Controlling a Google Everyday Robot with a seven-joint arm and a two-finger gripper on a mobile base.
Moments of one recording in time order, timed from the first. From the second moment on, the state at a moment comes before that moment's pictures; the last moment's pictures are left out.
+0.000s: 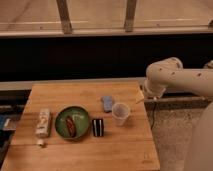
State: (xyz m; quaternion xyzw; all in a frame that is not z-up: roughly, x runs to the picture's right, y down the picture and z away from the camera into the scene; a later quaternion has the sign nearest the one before) arm 0.226 0.054 0.759 -0.18 0.15 0.60 0.77
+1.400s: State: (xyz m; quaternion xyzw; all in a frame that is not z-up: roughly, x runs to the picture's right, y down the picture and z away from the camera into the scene) arm 0.193 0.064 0.754 -0.21 0.13 0.56 0.79
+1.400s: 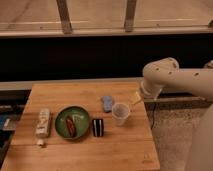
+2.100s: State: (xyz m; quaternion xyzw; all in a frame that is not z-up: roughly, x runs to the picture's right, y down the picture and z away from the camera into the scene) arm 0.112 0.108 0.723 -0.26 0.12 0.49 0.82
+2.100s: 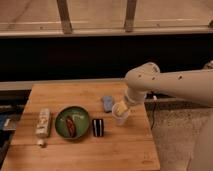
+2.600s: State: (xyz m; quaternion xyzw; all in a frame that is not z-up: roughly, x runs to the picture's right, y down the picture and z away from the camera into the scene) arm 0.089 0.128 0.705 -0.25 0.12 0.47 0.84
